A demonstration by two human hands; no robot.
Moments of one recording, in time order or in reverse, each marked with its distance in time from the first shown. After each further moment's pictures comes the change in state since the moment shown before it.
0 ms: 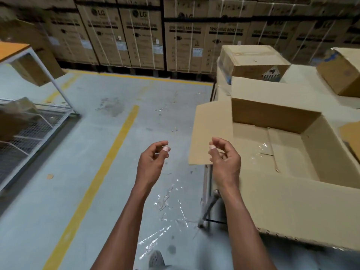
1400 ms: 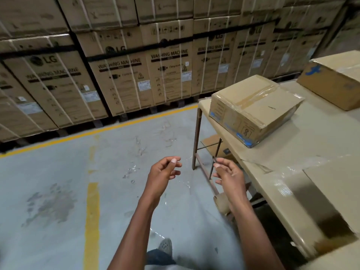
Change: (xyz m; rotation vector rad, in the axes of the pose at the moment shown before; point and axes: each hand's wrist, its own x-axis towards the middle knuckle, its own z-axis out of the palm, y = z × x) left_hand 0.745 0.047 0.047 -0.031 -0.642 -0.090; right_hand 0.535 0.039 0.358 0.014 0.401 0.313
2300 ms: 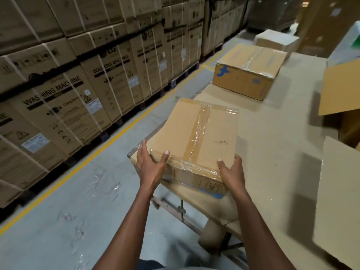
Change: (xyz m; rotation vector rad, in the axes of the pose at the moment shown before) left_hand 0.423 0.076 0.199 0.447 -0.239 0.203; right_hand 0.334 -0.054 -0.073 -0.187 0.661 0.199
